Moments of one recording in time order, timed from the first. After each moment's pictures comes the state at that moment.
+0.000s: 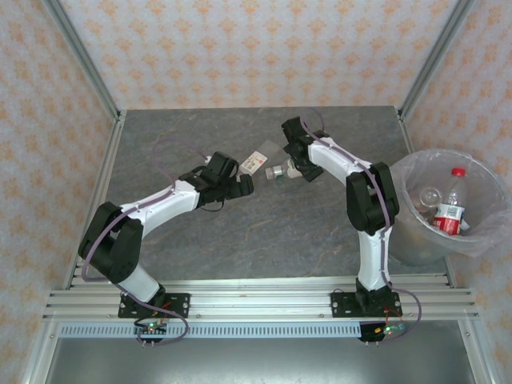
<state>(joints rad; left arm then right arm) -0.51 1.58 1.03 -0.41 -0.06 -0.73 0.43 2.06 1.63 -0.75 0.28 1.34</state>
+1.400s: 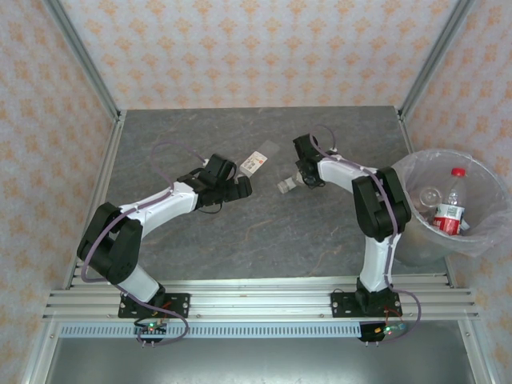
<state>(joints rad) -0.50 1.58 1.00 -0.40 -0.03 -0.75 0.39 1.93 1.28 -0.42 0.27 1.35</state>
